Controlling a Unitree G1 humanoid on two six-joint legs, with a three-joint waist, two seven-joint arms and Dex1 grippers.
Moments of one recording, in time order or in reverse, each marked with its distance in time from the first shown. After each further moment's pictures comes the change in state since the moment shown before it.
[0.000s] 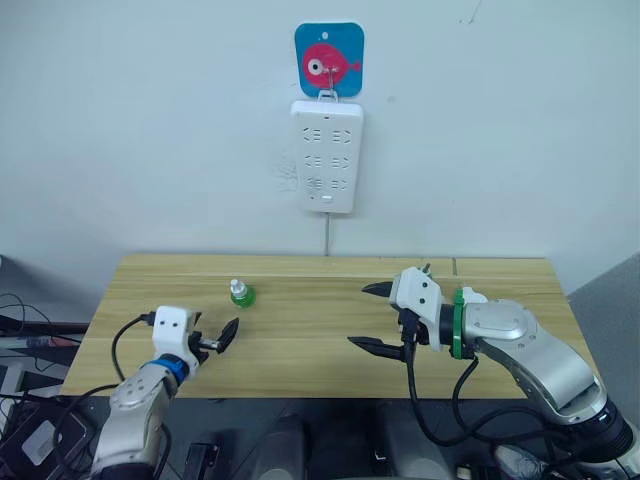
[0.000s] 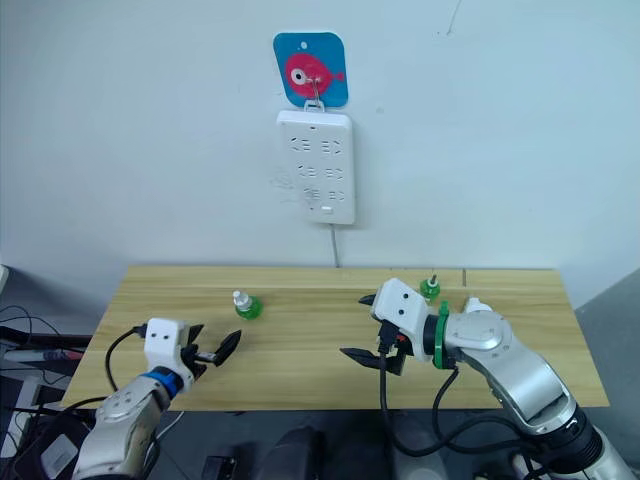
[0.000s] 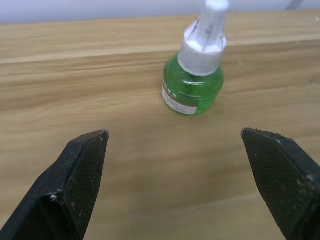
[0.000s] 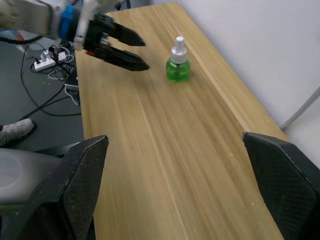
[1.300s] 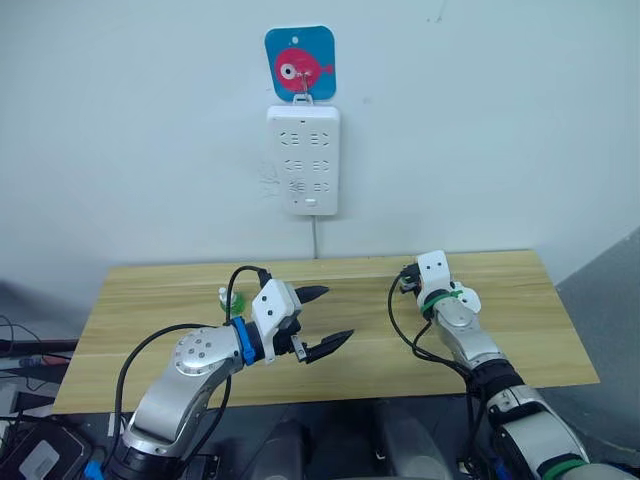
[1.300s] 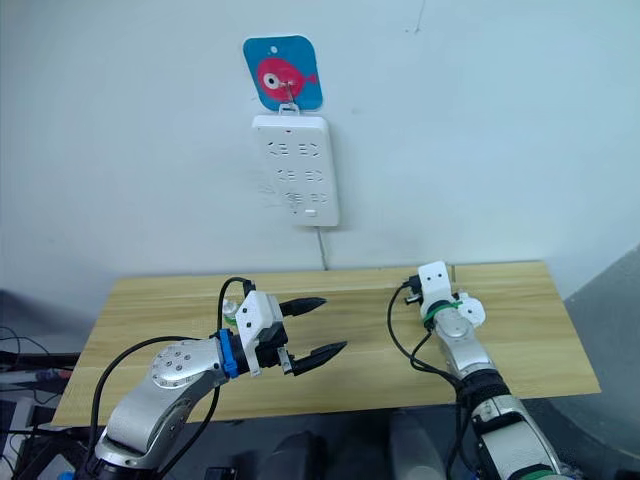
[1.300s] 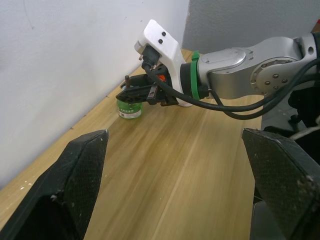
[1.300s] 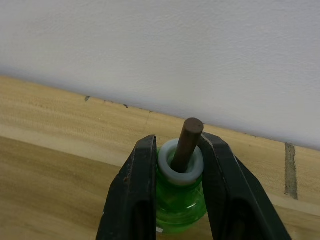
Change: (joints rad) left arm -0.015 0.095 -0.367 -0.696 -0.091 0.222 -0.279; right arm -0.227 0.401 -0.161 1.316 -0.181 -0.771 -0.696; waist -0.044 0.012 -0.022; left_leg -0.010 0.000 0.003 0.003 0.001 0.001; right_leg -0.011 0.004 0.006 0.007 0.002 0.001
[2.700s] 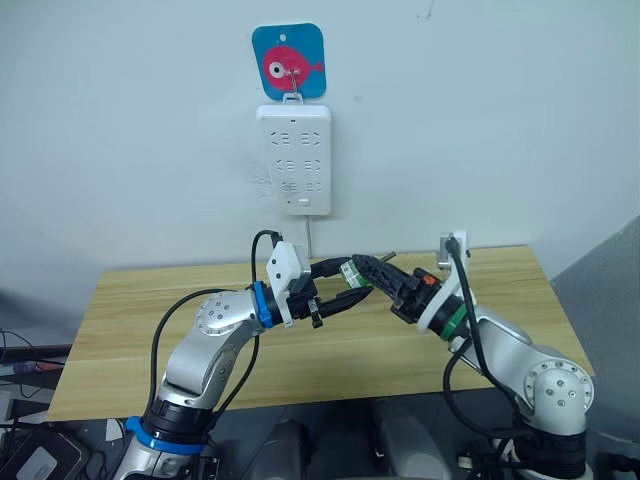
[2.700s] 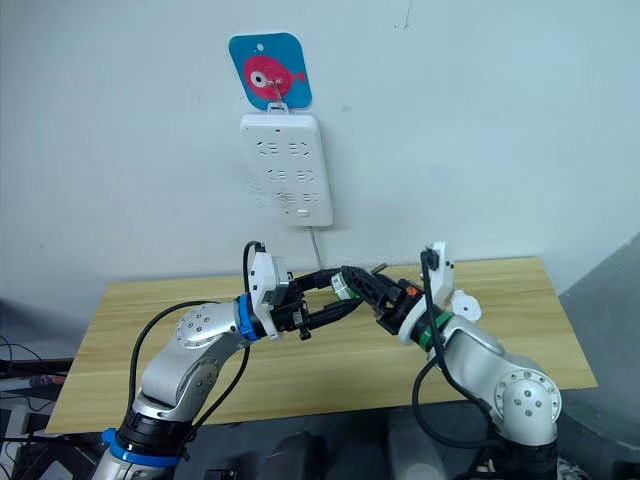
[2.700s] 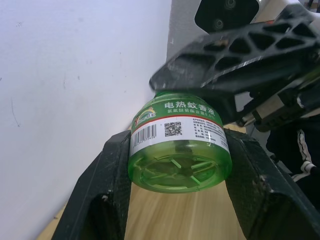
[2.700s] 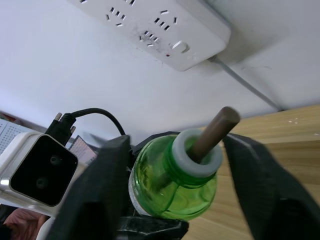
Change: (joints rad) left arm -0.219 -0.130 0.003 0.151 -0.083 -0.072 -0.079; right arm 0.314 0.053 -0.235 -1.319 1.311 1.028 -0.340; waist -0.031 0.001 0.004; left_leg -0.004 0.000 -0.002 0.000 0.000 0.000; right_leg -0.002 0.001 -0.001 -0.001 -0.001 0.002
